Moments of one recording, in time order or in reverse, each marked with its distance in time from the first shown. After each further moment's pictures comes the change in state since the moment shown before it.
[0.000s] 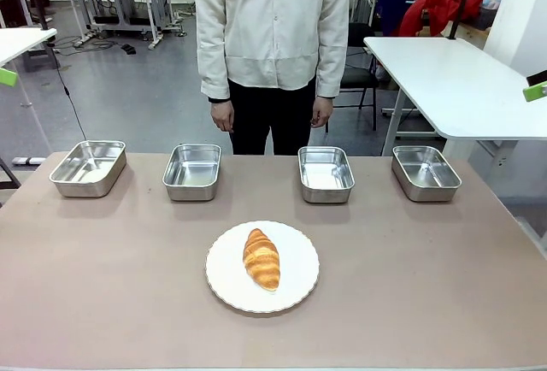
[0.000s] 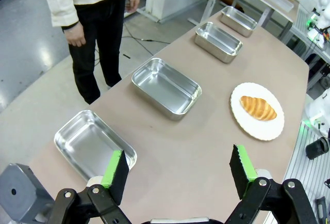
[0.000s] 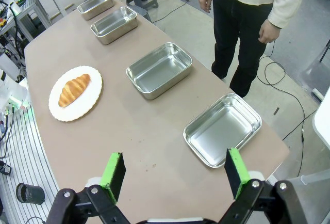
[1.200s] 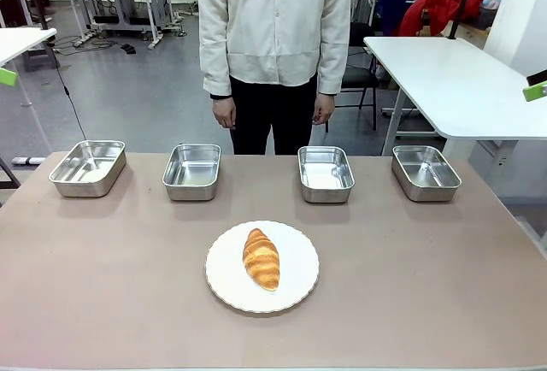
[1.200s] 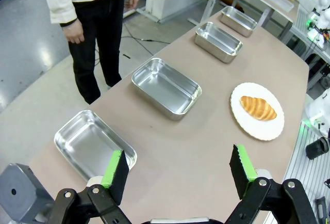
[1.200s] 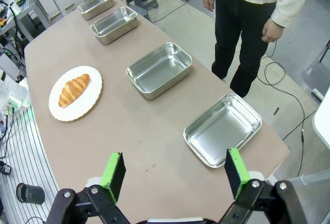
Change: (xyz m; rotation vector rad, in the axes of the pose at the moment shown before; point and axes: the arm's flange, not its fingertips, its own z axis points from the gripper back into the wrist) left arm 0.000 0.000 0.000 0.000 0.000 0.000; right arm 0.000 0.000 0.000 0.000 0.000 0.000
